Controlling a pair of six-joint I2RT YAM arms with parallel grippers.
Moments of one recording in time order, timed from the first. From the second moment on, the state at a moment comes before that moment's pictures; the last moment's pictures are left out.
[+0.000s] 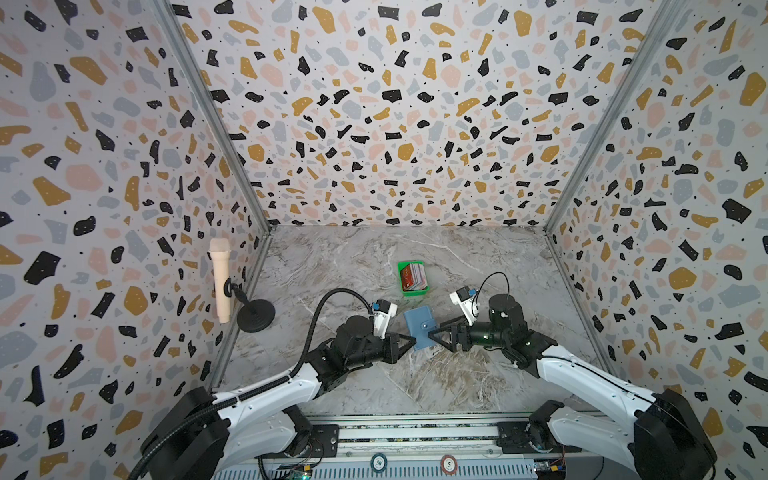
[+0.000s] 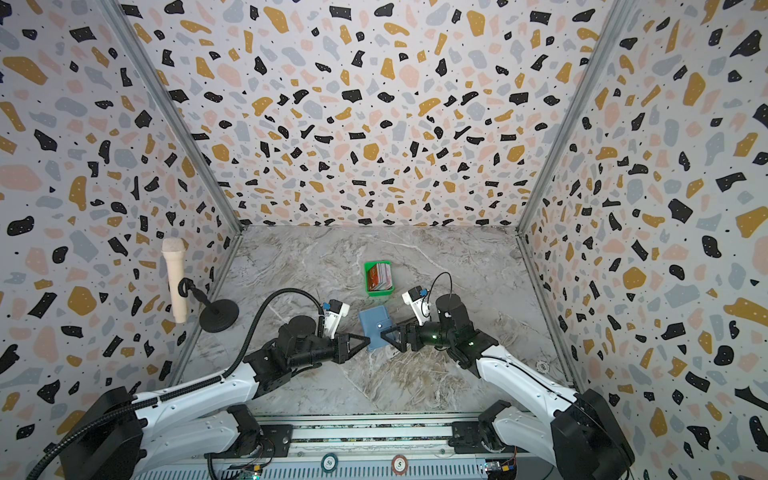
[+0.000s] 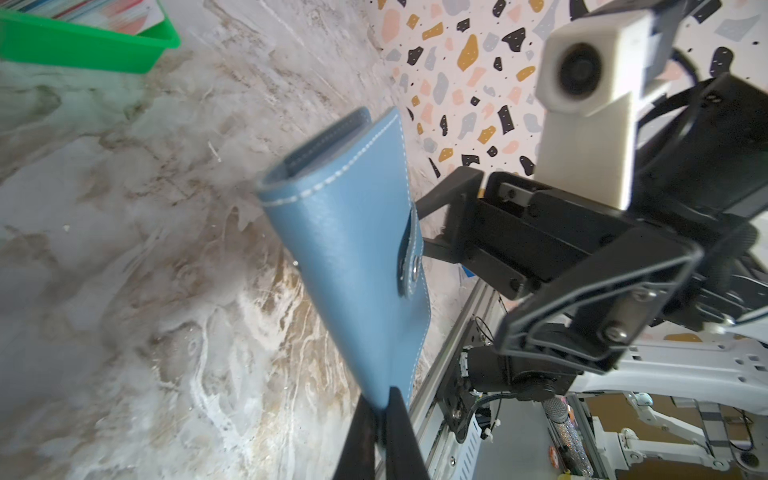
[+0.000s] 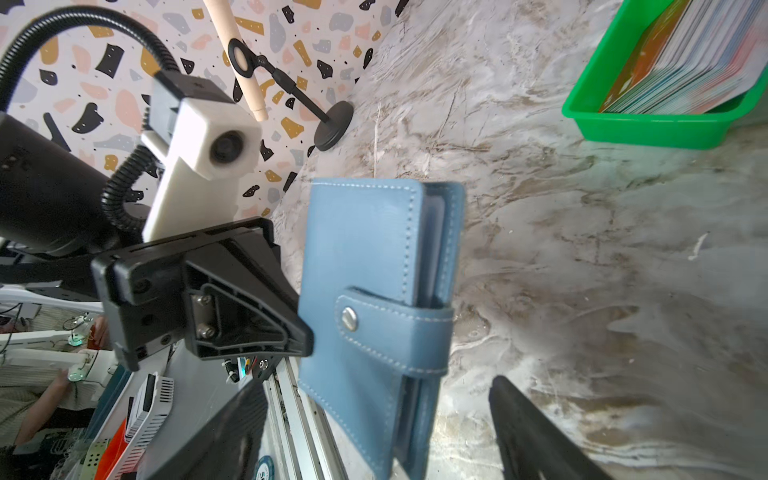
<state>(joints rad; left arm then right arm) -0.79 1.08 0.44 0.27 0.40 -0.78 0.58 1.11 0.53 0.08 -0.69 0.44</state>
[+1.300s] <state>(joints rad) -0.70 1.03 0.35 0.70 0.54 -0.97 0.60 1.28 0.57 0.53 -1.08 0.75</state>
